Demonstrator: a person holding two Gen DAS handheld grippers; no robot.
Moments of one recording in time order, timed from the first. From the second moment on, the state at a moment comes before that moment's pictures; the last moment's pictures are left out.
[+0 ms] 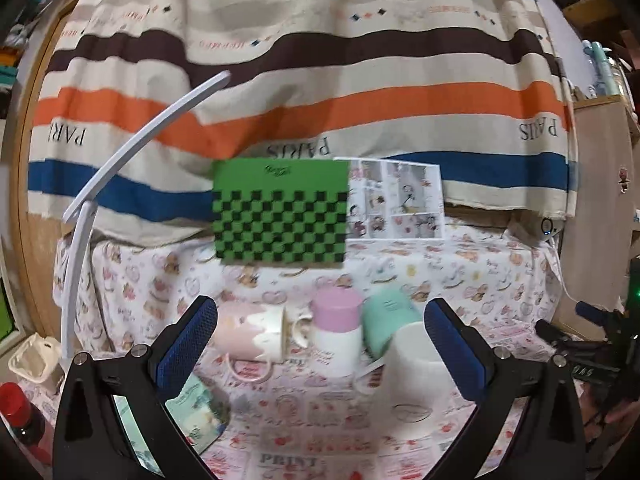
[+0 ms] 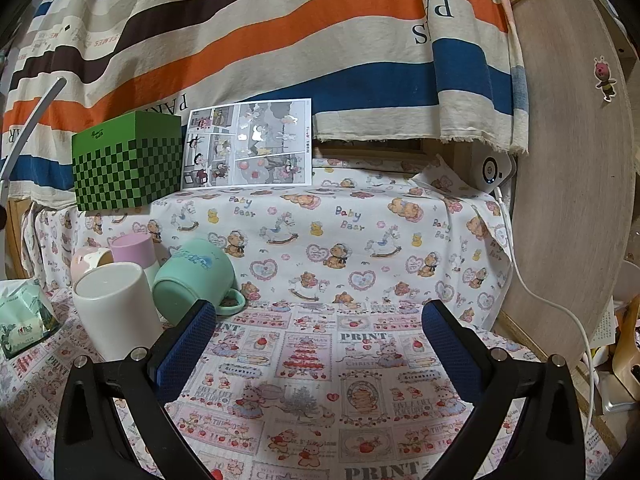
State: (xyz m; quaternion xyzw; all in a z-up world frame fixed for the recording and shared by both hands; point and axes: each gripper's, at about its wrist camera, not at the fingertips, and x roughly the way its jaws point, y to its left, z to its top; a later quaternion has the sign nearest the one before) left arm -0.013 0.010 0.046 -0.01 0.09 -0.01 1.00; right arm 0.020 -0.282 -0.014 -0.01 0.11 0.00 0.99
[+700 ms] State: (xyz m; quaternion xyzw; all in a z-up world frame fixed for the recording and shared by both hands) left arm 0.009 0.039 -0.002 -0.03 0.17 0.04 0.98; right arm 0.021 -0.277 -0.013 -0.01 0.12 0.02 0.99
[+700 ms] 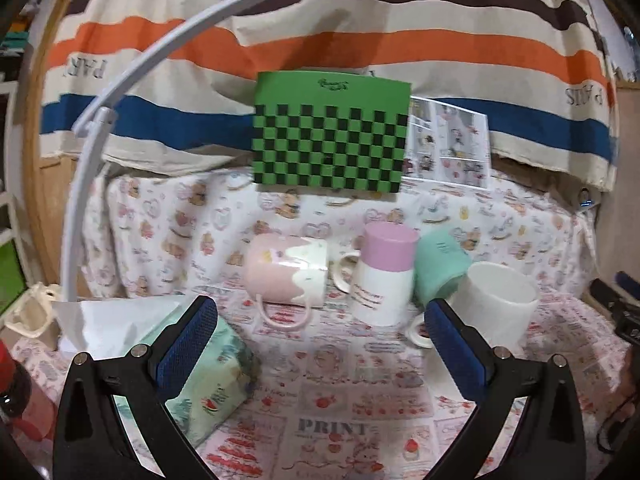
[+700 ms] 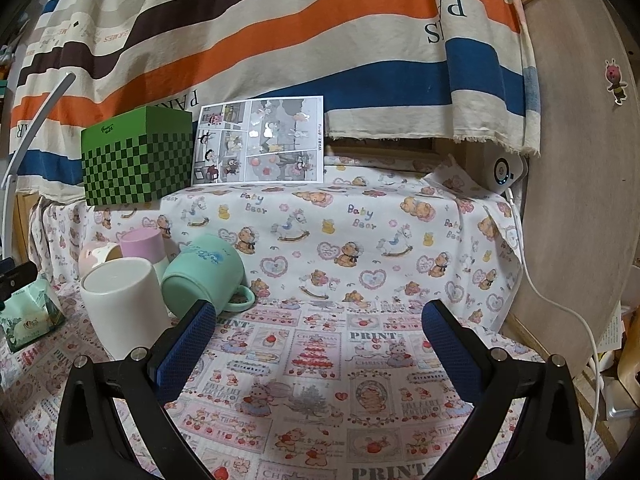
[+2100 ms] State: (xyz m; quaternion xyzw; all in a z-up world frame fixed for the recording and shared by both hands) left arm 0.009 0.029 -0.003 0.00 0.15 0.05 0.99; right arm 0.022 -0.277 -0.015 -0.02 0.12 0.02 0.99
